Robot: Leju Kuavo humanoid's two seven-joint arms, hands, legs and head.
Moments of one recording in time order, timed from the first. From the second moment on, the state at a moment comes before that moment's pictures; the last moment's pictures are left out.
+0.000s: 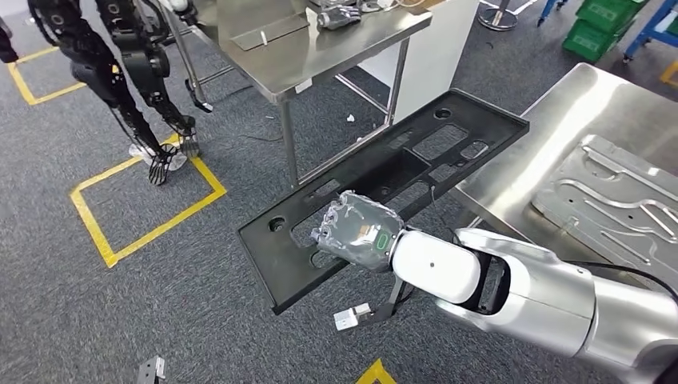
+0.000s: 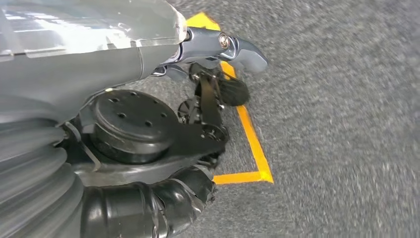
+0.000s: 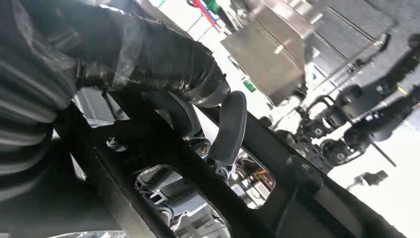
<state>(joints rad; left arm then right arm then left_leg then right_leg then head) 0.38 -0.36 0.41 -0.95 0.15 0.16 0.12 -1.28 -0.20 1.24 -1.53 1.36 0.10 -0.15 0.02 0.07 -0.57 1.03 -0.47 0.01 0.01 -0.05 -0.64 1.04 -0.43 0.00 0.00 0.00</state>
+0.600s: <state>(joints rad) 0.34 -0.37 0.45 -0.88 0.13 0.11 0.07 -1.33 -0.23 1.25 -1.56 1.34 0.12 -0.15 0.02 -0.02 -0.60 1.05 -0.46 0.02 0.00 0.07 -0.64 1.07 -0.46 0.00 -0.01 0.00</state>
